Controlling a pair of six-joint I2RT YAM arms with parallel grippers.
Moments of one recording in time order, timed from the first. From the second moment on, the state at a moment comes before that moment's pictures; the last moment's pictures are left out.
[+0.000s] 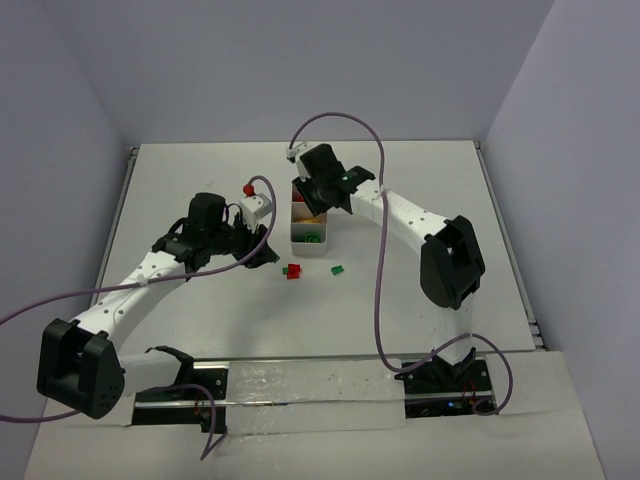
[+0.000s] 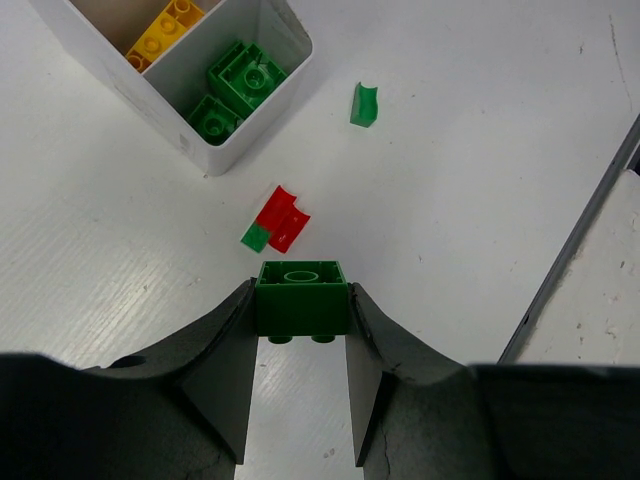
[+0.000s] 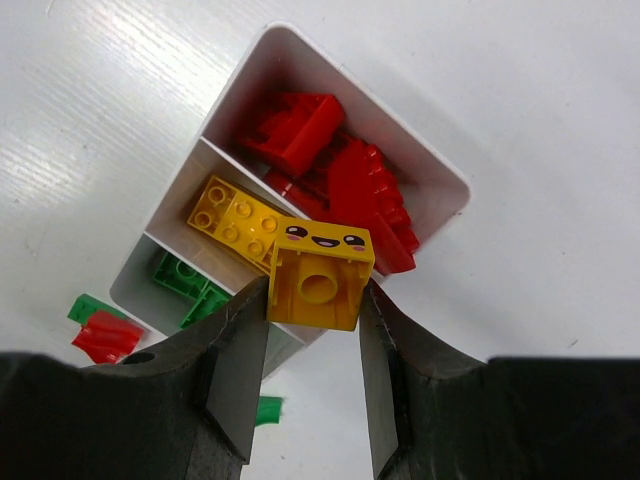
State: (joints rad) left arm -0.42 1.21 0.86 -0.34 0.55 0.13; right arm 0.67 1.93 1.69 -0.59 0.15 -0.05
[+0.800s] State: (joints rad) left arm -0.42 1.23 0.87 -0.33 0.55 0.11; right arm 0.73 1.98 1.70 -0.61 0.17 -0.07
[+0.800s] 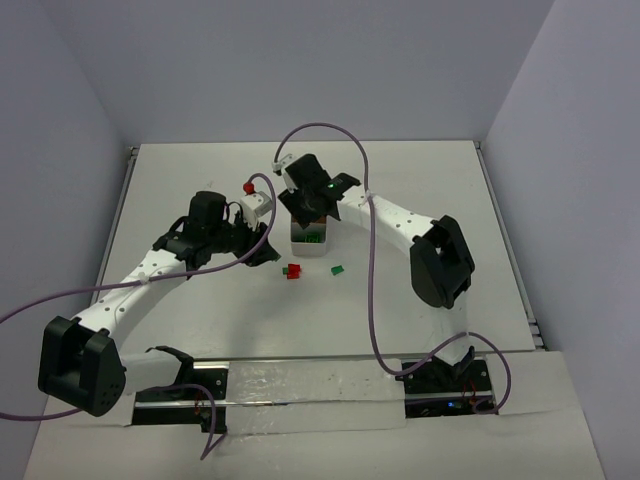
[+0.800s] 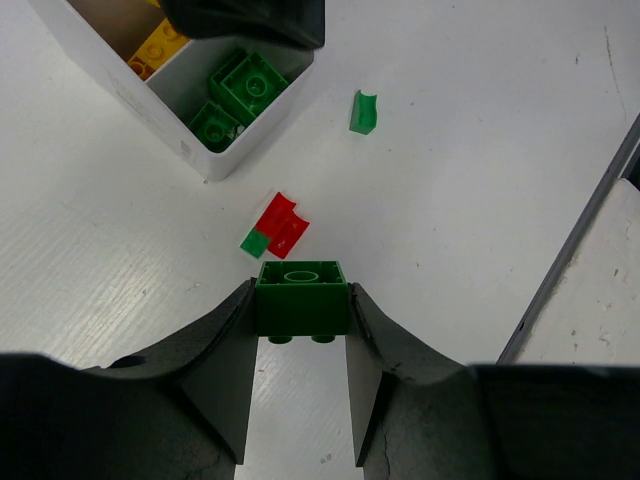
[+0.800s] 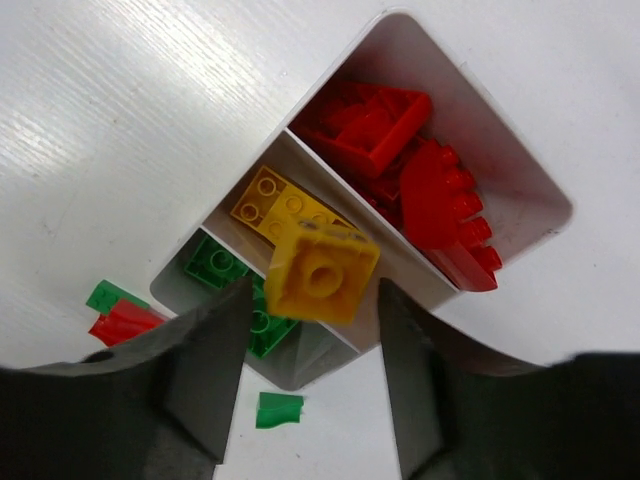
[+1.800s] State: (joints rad) left arm -0.57 1.49 1.07 -0.22 0.31 0.05; right arm 0.43 1.59 1.49 -0.68 0.13 0.00
